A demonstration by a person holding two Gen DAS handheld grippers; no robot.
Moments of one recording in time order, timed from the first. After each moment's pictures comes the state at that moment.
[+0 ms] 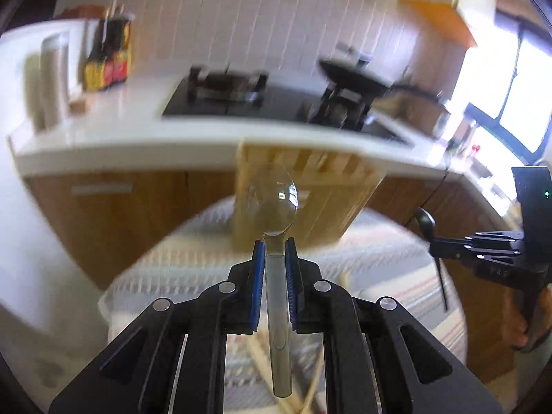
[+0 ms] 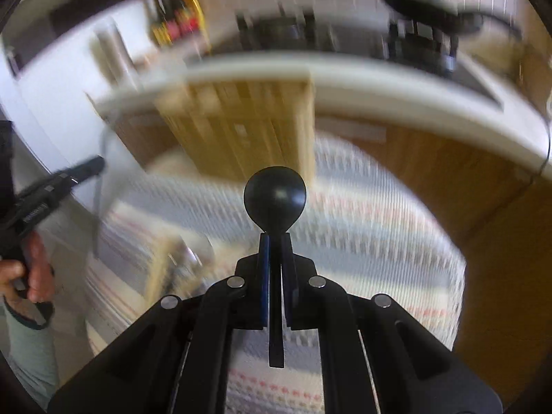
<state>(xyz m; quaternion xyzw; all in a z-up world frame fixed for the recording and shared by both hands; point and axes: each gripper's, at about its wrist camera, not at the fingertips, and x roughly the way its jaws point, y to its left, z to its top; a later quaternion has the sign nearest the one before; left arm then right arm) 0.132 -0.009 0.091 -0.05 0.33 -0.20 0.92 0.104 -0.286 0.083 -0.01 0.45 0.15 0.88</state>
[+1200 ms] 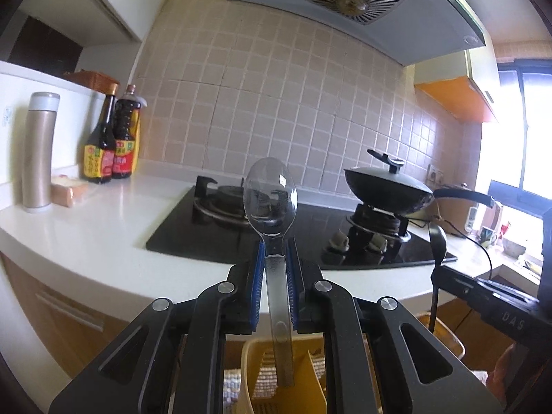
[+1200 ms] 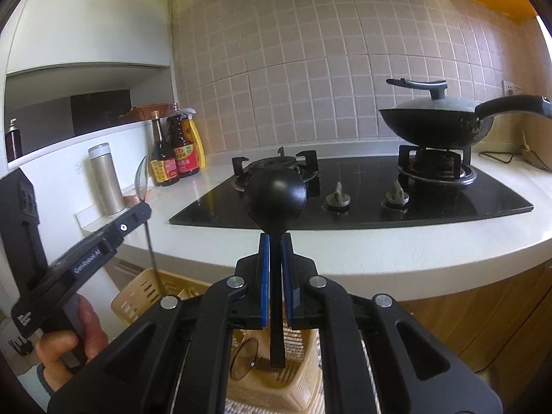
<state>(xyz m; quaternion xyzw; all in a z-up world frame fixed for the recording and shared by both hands) 0.250 -0.041 0.078 -0.09 0.10 -0.13 0.98 0.221 -0.287 0.077 0.05 0.19 0.15 0.97</state>
